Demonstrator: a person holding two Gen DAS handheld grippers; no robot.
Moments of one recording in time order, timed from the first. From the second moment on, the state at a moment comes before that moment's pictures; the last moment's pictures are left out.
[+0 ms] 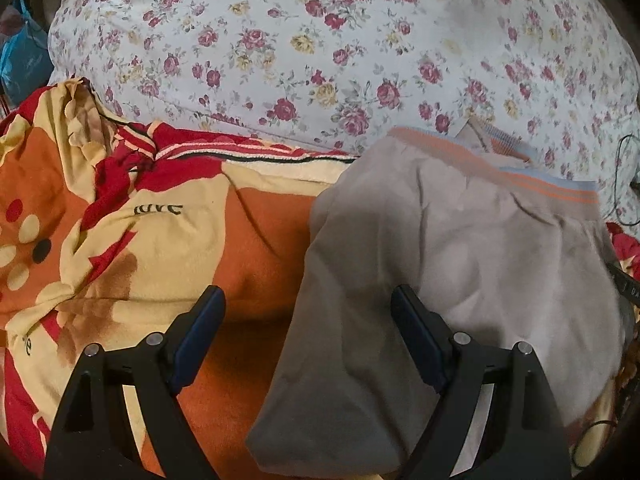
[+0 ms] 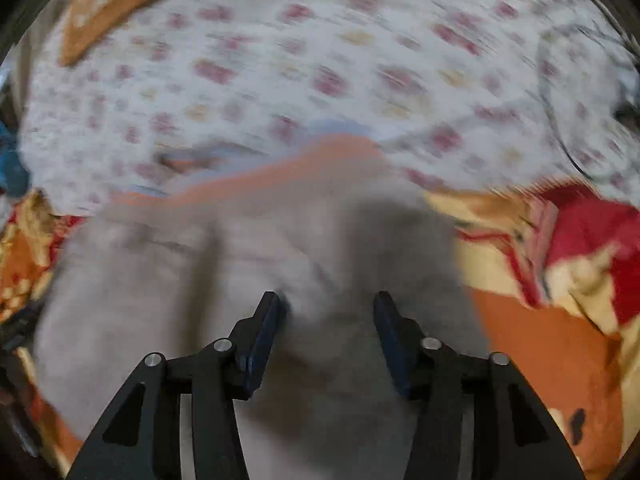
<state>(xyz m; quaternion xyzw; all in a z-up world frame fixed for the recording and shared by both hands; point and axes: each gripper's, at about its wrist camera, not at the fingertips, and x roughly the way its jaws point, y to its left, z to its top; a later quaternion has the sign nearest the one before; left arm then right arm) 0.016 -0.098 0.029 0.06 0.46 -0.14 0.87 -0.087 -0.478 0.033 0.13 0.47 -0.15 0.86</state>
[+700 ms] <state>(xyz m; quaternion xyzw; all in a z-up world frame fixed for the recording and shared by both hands) -0.010 -0.108 0.063 0.01 0.44 -0.20 0.88 -0.128 -0.425 0.063 0.18 0.45 -0.09 0.87</state>
